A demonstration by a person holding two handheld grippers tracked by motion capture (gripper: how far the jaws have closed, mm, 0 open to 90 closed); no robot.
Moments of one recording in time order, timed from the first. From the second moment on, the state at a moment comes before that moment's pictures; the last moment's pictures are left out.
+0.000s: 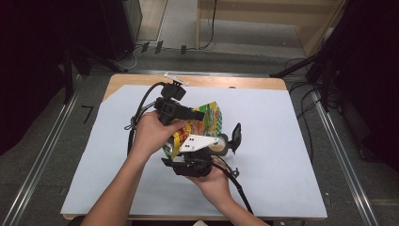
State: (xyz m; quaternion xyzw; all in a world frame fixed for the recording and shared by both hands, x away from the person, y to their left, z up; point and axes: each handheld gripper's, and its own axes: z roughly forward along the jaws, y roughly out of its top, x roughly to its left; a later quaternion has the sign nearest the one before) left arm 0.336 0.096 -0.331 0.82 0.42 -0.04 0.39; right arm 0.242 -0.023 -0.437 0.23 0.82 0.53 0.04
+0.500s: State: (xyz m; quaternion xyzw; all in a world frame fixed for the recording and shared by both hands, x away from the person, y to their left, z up) left arm 0.336 0.097 -0.332 0.82 0.42 -0.04 0.39; right arm 0.241 -0.022 -0.437 0.23 0.82 0.53 0.04
